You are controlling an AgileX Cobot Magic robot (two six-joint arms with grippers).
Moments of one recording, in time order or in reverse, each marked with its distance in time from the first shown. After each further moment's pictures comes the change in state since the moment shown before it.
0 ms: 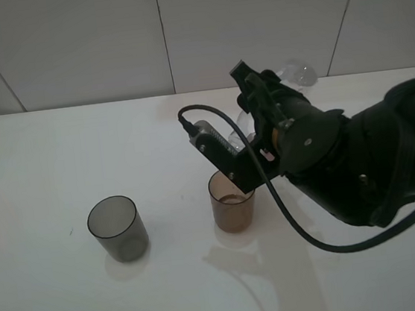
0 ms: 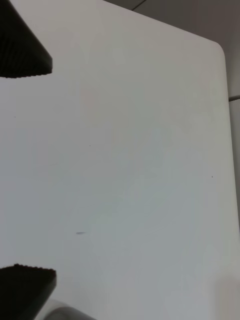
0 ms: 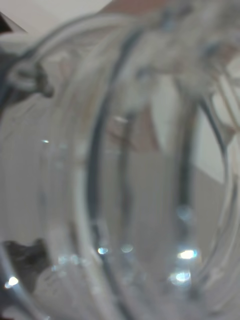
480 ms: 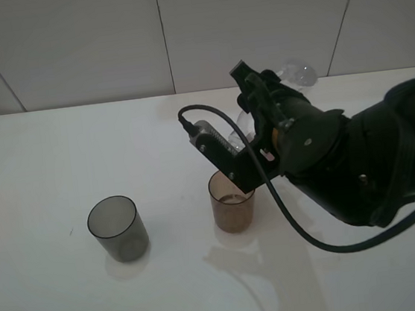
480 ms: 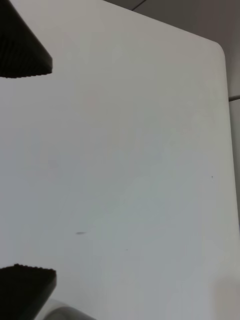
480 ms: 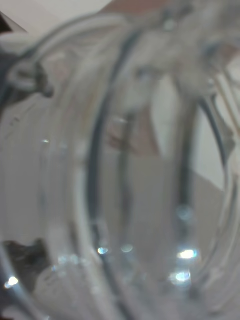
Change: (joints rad) left arm 0.000 0.000 0.000 0.000 0.000 0.000; right arm 0.000 0.000 0.000 0.000 0.000 0.000
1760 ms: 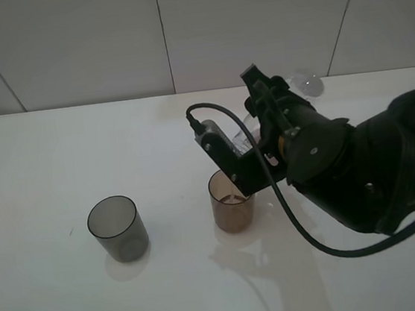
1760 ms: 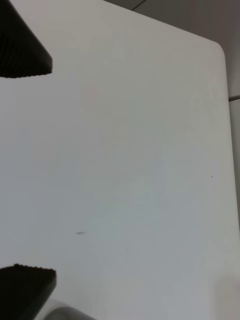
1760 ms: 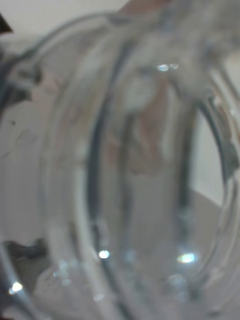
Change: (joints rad) left arm 0.000 0.000 0.000 0.000 0.000 0.000; right arm 0.000 0.000 0.032 0.000 -0.001 0.112
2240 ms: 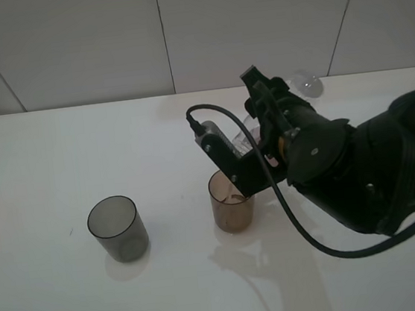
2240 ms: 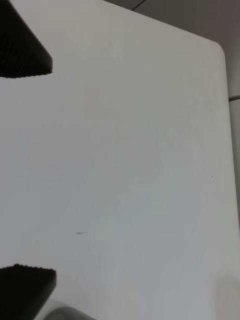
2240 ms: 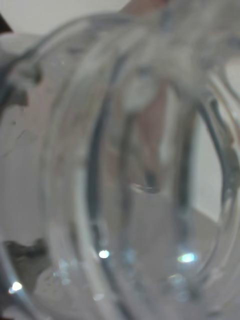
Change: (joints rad) left arm 0.000 0.000 0.000 0.000 0.000 0.000; right arm 0.000 0.000 0.001 0.000 -0.004 0.000
